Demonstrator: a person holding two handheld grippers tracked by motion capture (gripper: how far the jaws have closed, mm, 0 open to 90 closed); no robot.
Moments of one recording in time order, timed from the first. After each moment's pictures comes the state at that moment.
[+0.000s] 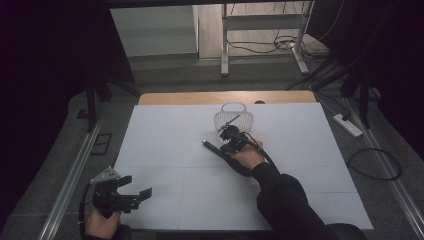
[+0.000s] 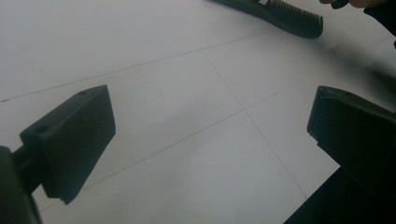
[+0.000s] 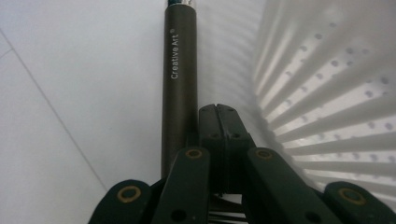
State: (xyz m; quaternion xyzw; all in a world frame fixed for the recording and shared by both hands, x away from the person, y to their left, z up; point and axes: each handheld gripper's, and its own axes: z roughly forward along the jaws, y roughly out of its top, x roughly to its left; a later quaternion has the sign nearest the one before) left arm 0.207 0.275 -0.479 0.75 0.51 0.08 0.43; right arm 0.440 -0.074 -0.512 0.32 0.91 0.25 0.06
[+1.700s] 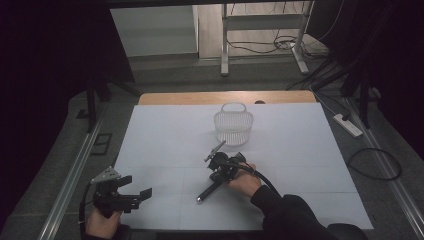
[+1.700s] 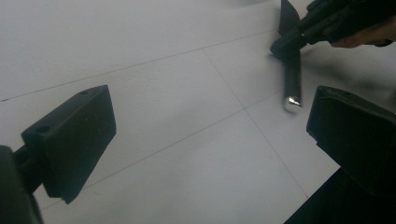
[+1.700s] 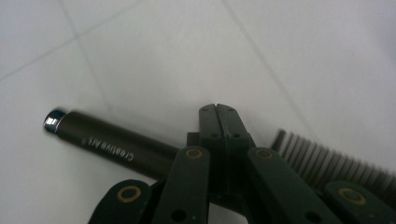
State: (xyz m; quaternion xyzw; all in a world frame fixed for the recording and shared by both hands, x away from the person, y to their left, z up) left arm 0.208 0.274 -0.479 0.75 0.51 0.08 0.42; right arm 0.345 -0.051 -0.511 0.23 0.95 0.23 0.01
